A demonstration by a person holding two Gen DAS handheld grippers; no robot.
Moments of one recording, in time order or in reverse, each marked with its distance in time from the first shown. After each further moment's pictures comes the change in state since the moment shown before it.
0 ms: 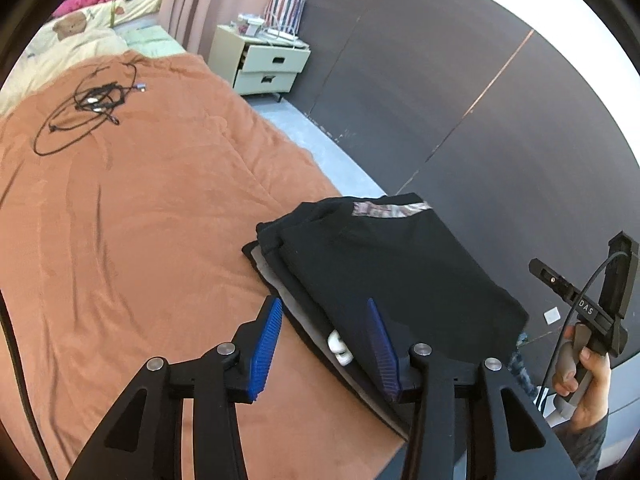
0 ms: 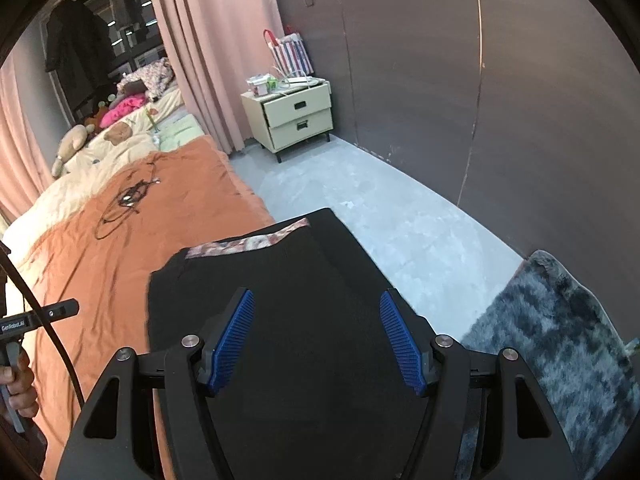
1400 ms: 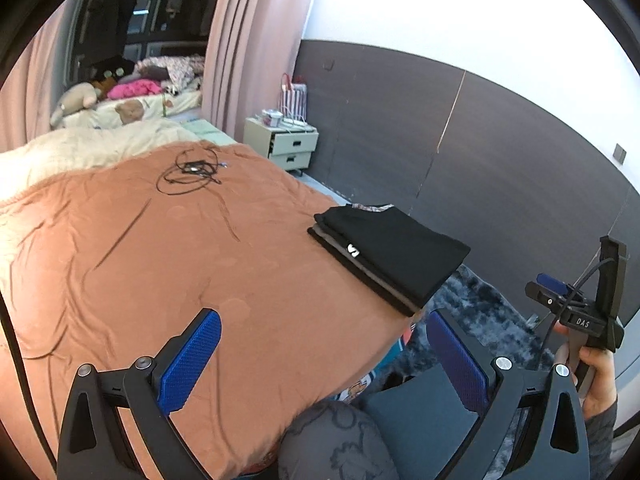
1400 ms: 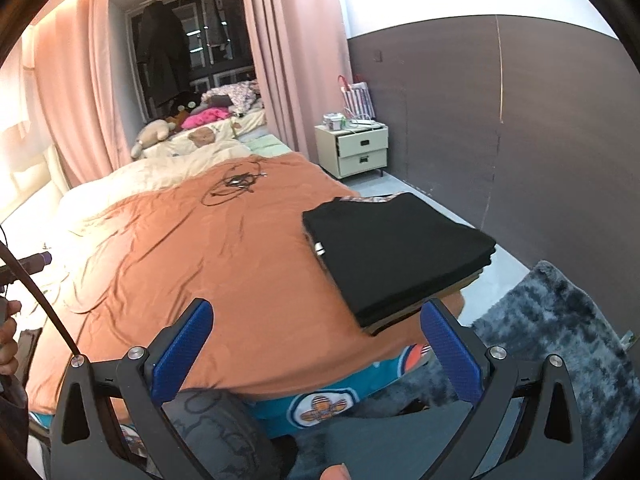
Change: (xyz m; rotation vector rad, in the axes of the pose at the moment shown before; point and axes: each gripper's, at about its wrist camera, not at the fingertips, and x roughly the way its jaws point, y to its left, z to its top) left arm -0.327 -0.004 -0.241 0.137 -0.310 0.120; right arm -0.196 0.072 -0.200 -0.135 -0.179 0.109
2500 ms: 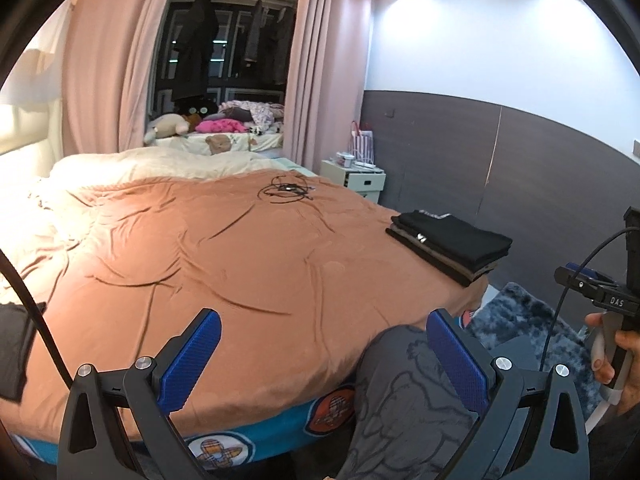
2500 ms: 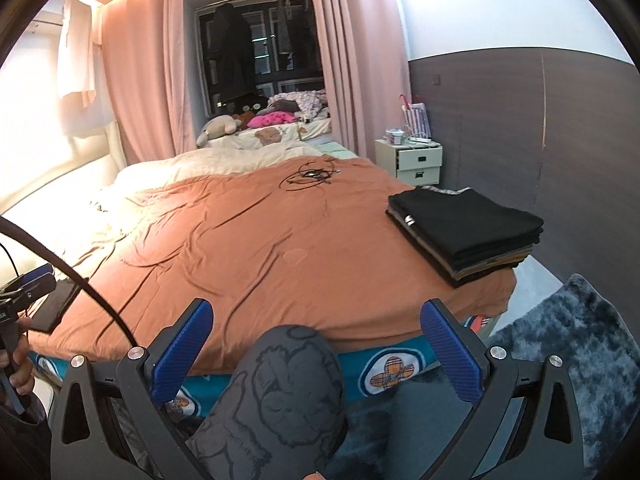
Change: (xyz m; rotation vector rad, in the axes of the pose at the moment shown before) left arm -0.159 0.037 -0.194 -0.035 -0.208 0.248; right arm -0.038 0.039 -0.103 -0.126 -0.061 0.133
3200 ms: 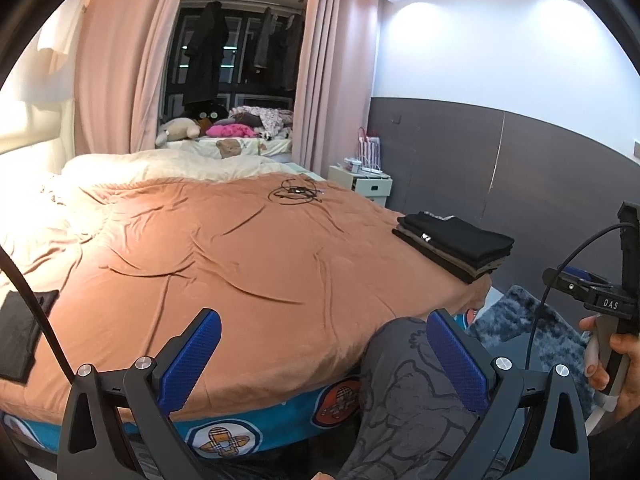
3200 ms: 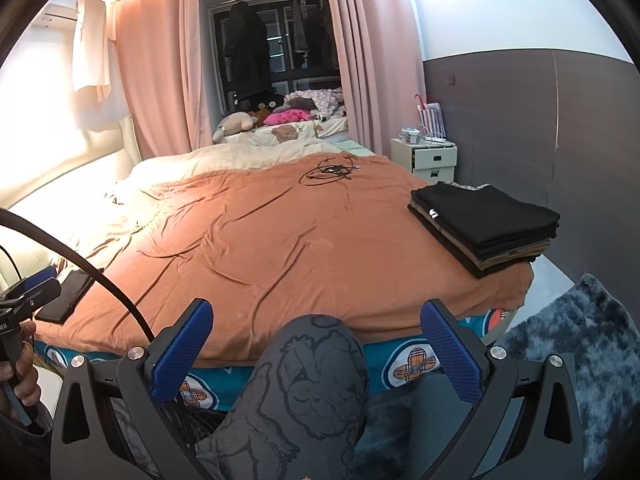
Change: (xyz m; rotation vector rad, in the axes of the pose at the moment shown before) left arm -0.029 0.004 -0.023 -0.015 -0.032 0.025; right arm -0.004 0.022 -0.015 -0.015 -0.010 0.030
